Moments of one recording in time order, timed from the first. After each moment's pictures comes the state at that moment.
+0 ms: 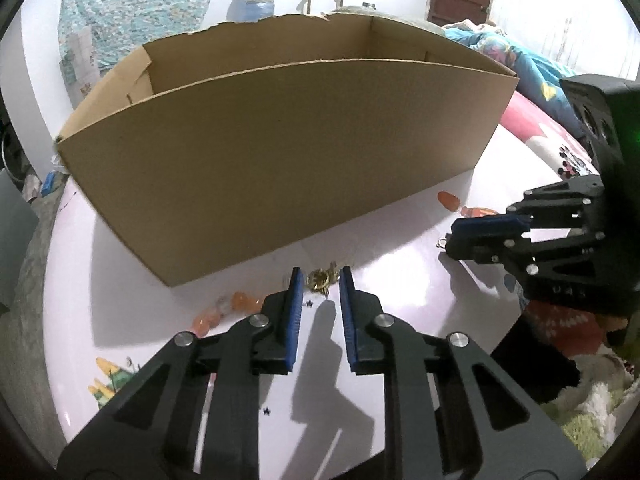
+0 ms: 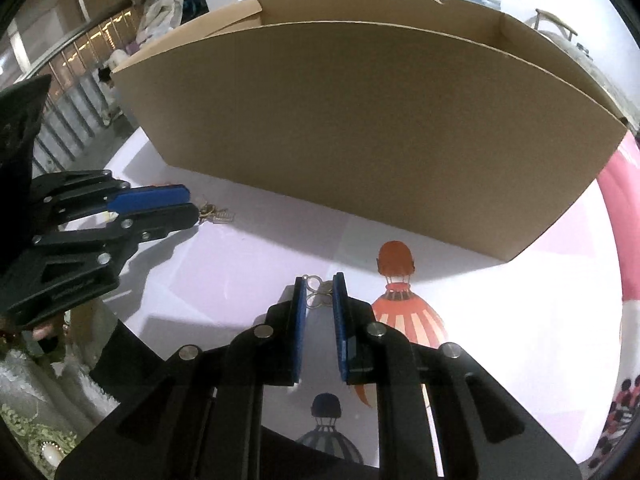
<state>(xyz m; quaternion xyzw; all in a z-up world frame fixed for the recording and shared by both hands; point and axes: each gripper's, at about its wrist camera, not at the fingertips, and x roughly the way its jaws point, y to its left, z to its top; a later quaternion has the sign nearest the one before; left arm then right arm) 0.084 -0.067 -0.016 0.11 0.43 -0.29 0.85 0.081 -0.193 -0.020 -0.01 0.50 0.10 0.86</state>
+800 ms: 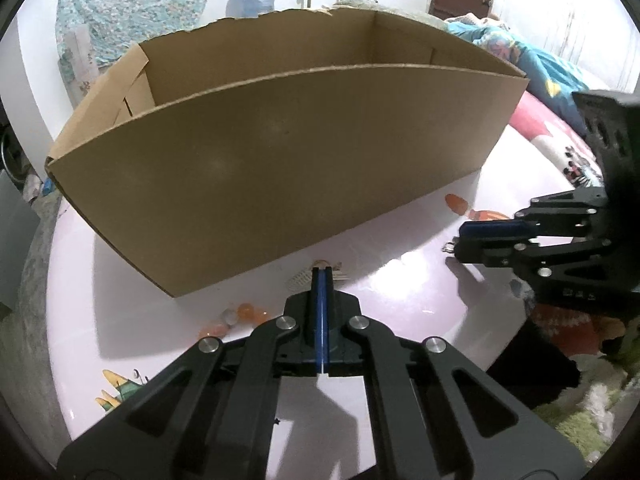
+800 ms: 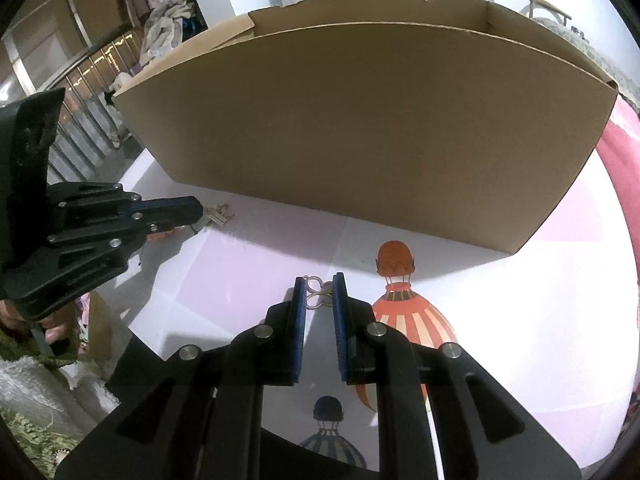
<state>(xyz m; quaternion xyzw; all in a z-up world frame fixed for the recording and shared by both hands) 0.089 -0.077 -0.013 0.11 0.44 -0.29 0.84 0.074 -0.218 -0.020 0.04 0.48 0.12 0.87</state>
